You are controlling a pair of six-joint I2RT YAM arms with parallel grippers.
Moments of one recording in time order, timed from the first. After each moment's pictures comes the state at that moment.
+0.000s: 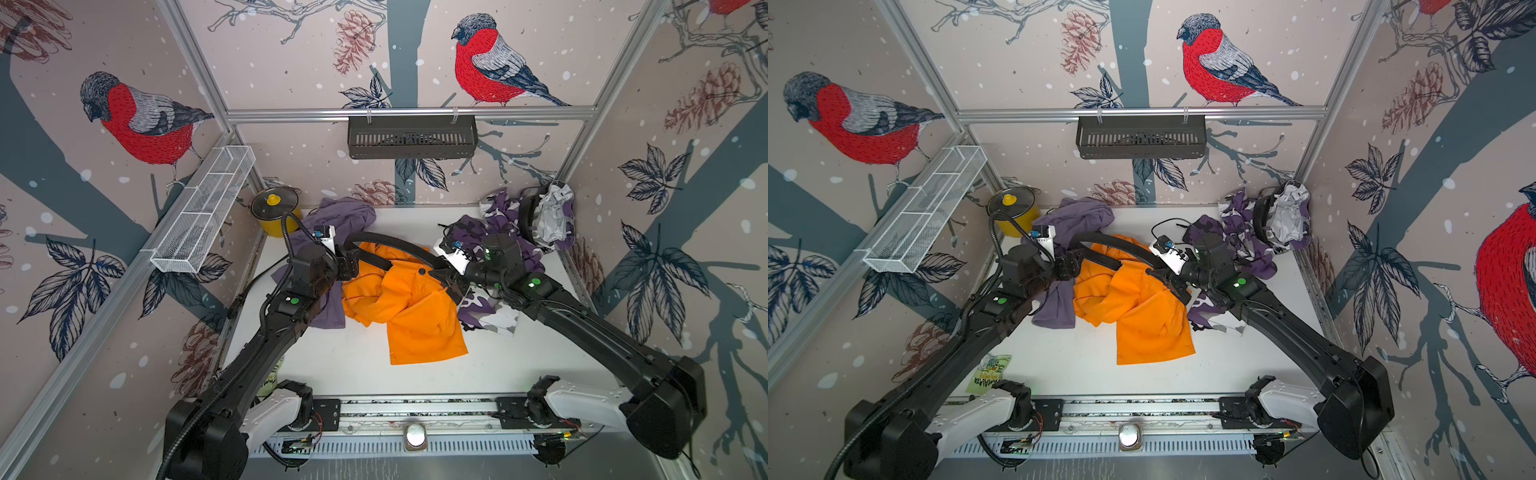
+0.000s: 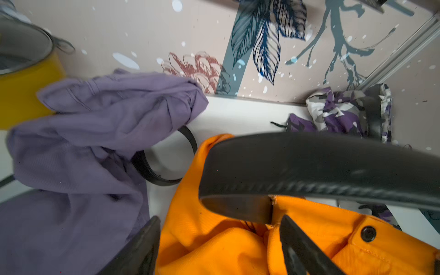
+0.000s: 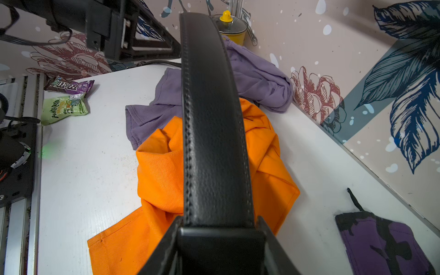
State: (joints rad) left arm -0.30 1.01 0.78 -0.12 0.01 -0.28; right arm 0.61 1.21 1.01 -0.29 -0.39 -0.32
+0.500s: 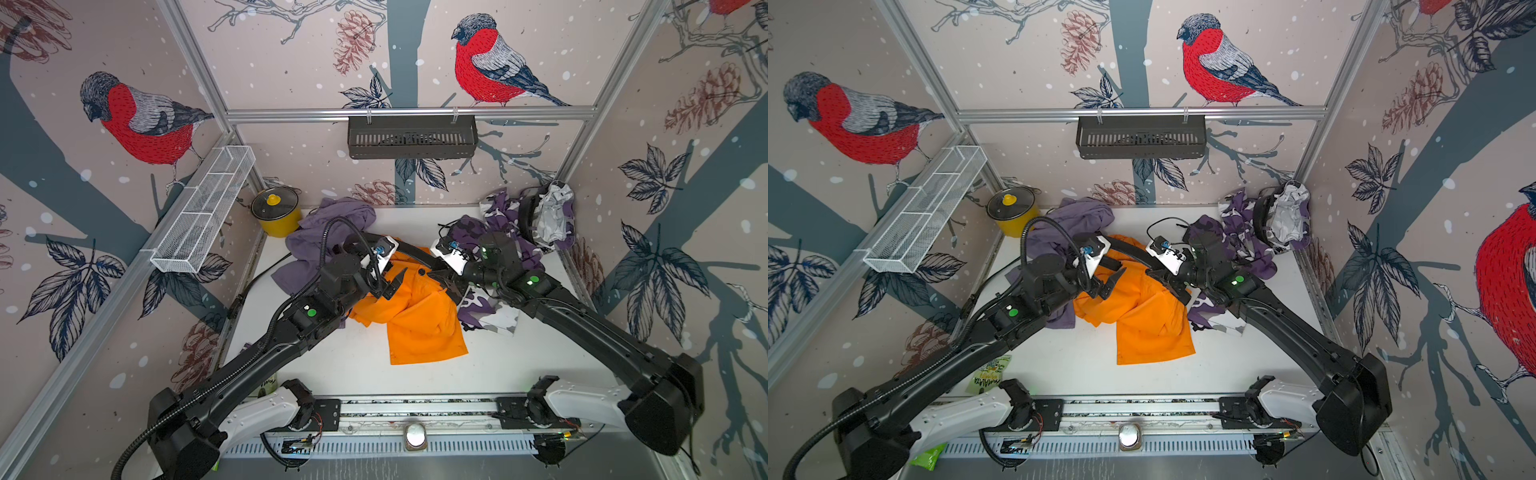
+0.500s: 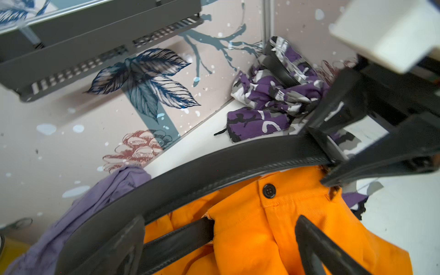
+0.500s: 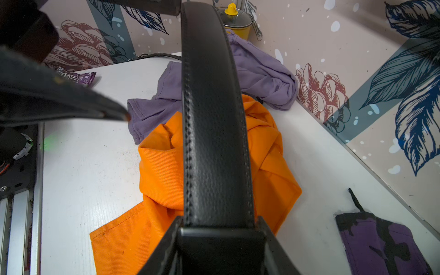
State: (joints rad) left arm -0.75 1.04 0.89 -0.11 -0.08 0.29; right arm 0.63 1.22 1.03 -0.33 -0.37 -0.34
